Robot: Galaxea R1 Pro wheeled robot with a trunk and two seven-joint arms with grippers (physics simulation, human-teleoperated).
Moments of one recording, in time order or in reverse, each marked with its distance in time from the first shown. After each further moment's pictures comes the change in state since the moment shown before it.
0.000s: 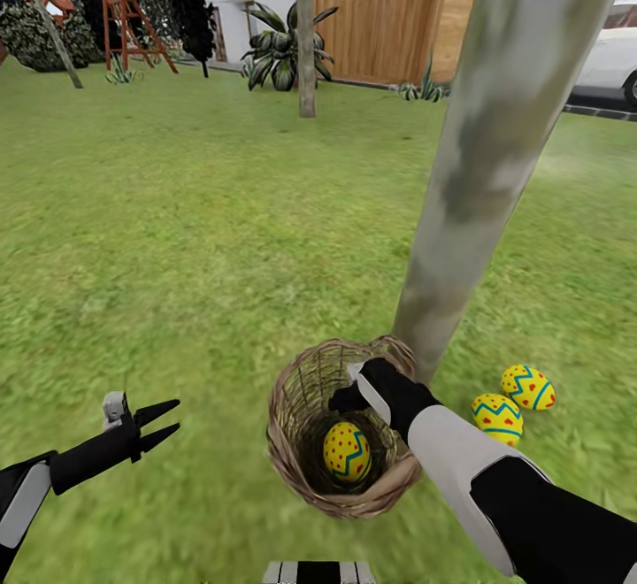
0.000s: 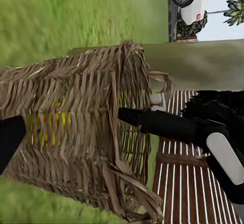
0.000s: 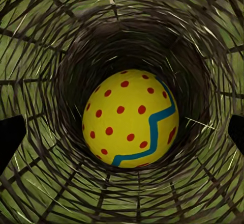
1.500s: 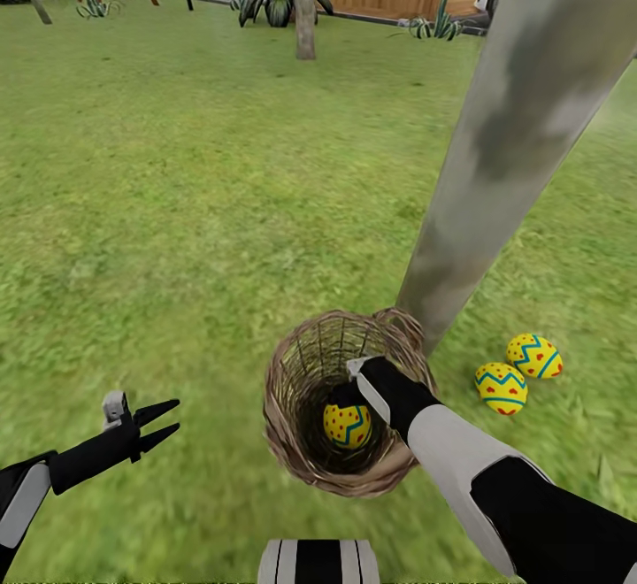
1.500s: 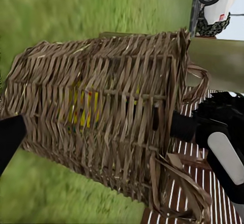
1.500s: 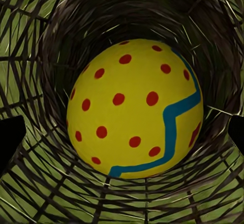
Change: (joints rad) left arm 0.000 0.002 -0.001 0.000 0.000 0.000 0.000; right arm 0.000 0.000 0.000 -0.011 0.006 -0.050 -0.009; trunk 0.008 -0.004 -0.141
